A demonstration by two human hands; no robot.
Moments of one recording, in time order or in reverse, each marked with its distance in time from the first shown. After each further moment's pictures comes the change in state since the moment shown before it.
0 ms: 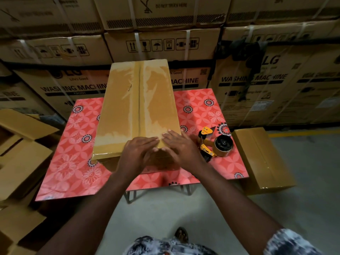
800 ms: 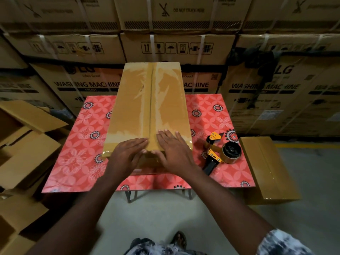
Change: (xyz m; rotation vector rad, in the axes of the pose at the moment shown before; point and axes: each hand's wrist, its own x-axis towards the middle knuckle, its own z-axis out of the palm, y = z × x) left_hand -0.026 -0.047 -0.027 -0.038 0.119 0.017; right_hand 0.033 -0.052 0.019 -0.231 -0.204 0.050
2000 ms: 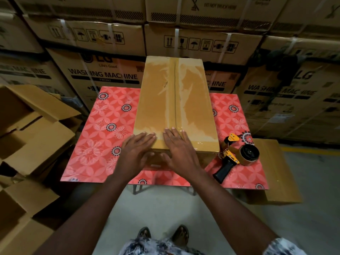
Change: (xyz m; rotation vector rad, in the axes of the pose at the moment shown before) left_hand -0.031 -0.051 -0.026 0.014 -0.097 -0.084; right_hand 0.026 -0.063 0.021 -0.077 -0.045 -0.005
